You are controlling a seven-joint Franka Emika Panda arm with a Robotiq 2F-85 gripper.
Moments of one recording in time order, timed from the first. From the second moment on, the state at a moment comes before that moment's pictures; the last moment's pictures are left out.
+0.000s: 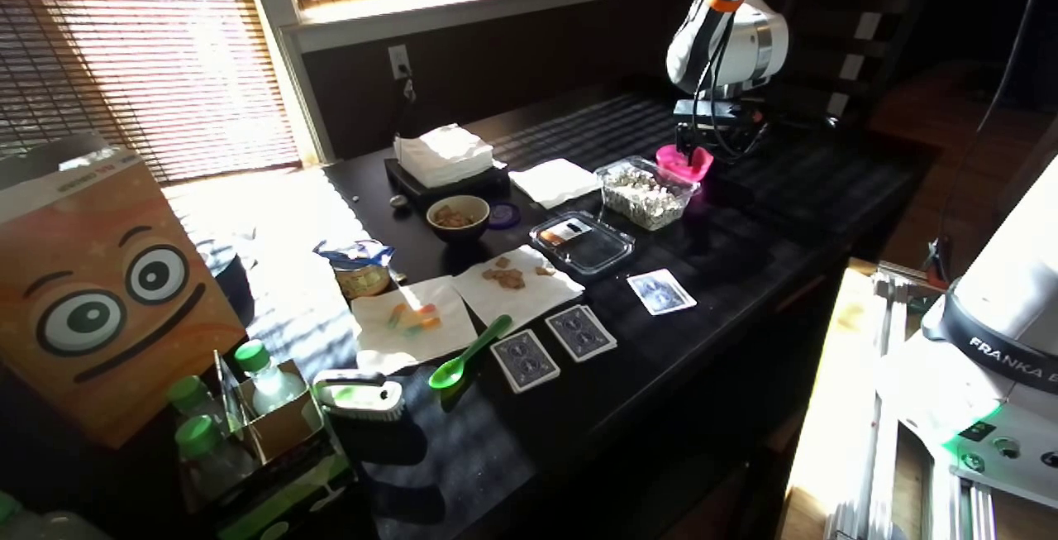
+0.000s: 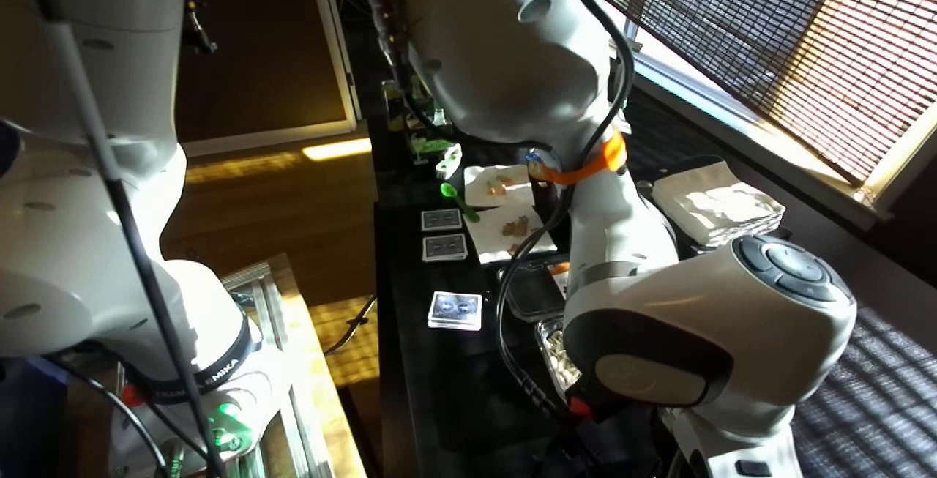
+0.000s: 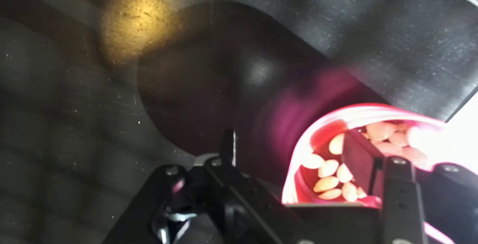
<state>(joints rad) -0.32 0.52 -0.42 -2.17 0.15 2.69 0.60</state>
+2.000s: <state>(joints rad) -0.65 0.38 -0.04 -2.18 0.90 2.96 0.09</state>
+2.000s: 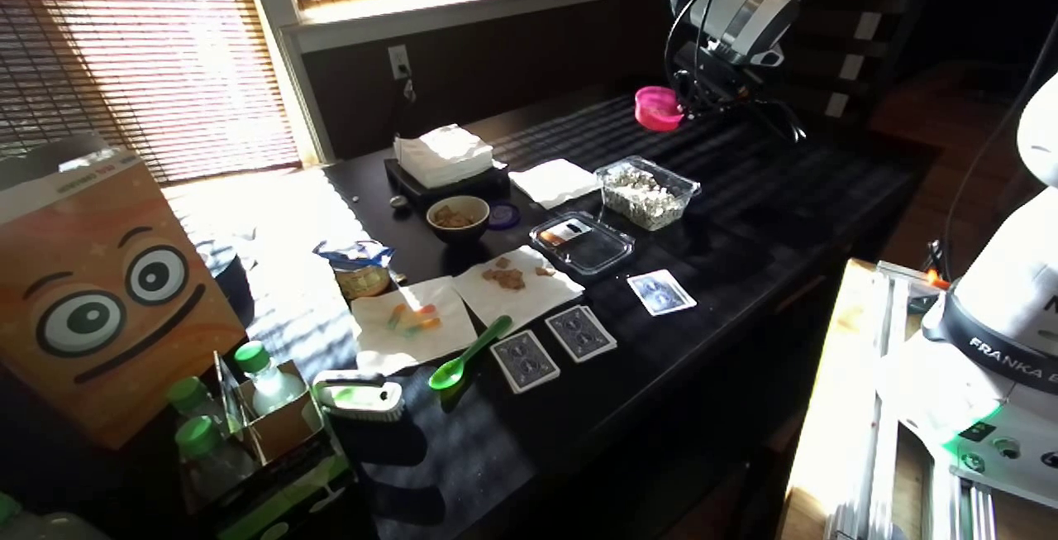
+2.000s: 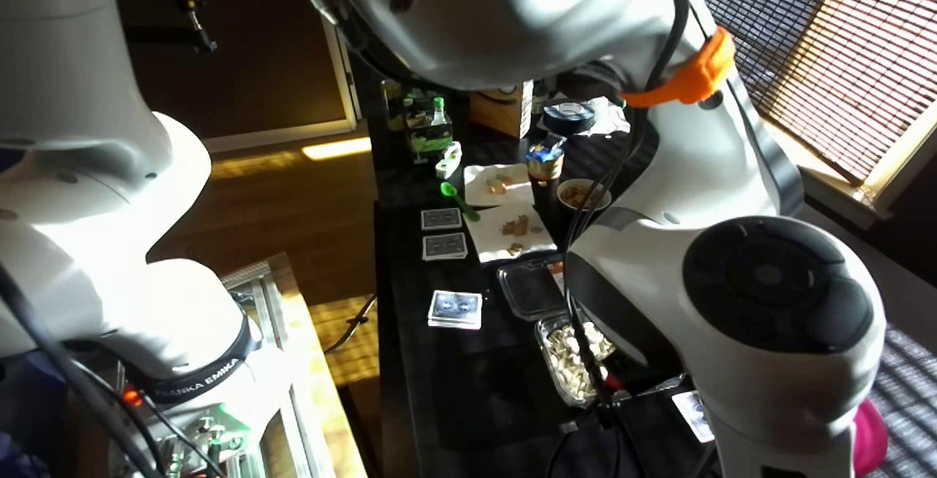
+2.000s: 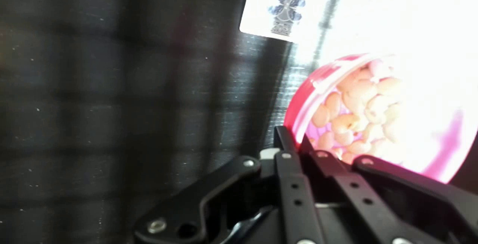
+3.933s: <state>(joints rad) -0.49 0.16 0.09 -2.36 0.92 3.47 -0.55</state>
